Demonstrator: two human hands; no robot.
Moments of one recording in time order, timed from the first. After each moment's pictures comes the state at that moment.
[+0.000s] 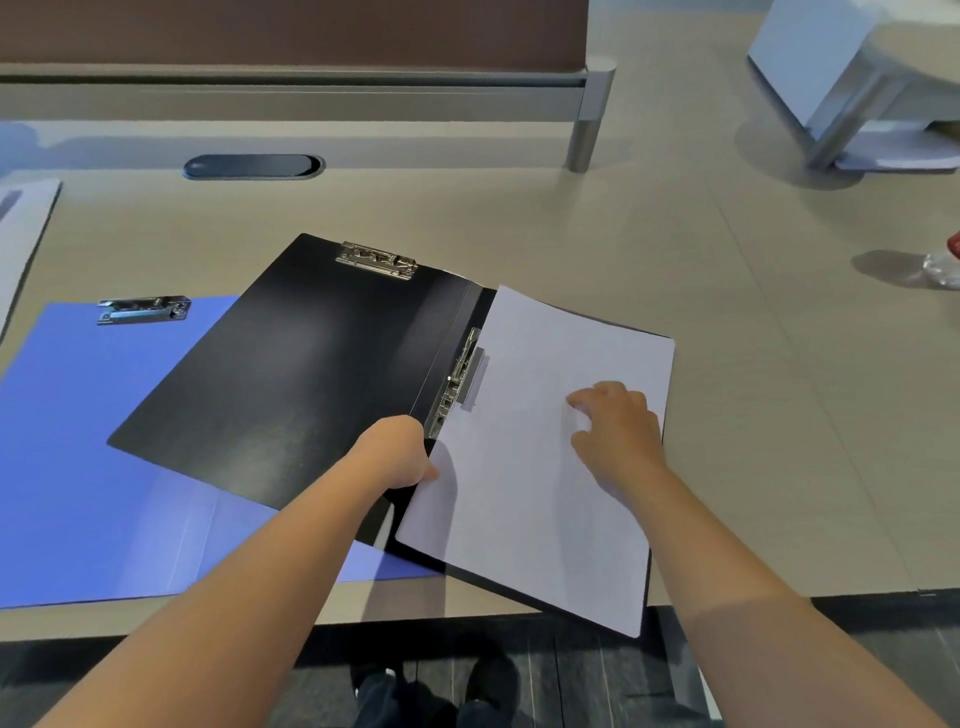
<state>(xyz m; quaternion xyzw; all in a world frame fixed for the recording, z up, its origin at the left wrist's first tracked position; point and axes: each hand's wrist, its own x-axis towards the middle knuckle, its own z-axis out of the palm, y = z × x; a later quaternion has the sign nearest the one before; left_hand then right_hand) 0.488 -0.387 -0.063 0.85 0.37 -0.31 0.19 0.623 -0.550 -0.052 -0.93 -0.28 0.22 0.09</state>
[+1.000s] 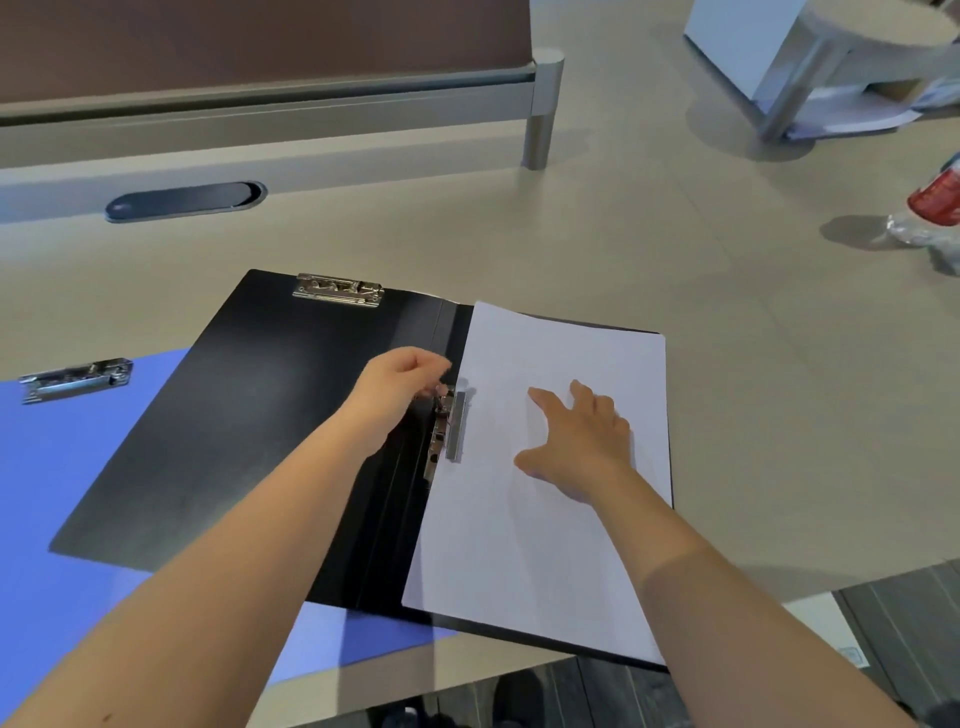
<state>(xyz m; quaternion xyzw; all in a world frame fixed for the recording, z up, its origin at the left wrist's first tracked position) 0.538 -0.343 -0.038 0.71 0.36 0.00 0.60 0.609 -0.509 -0.047 -0.92 -0.24 0.30 0.07</state>
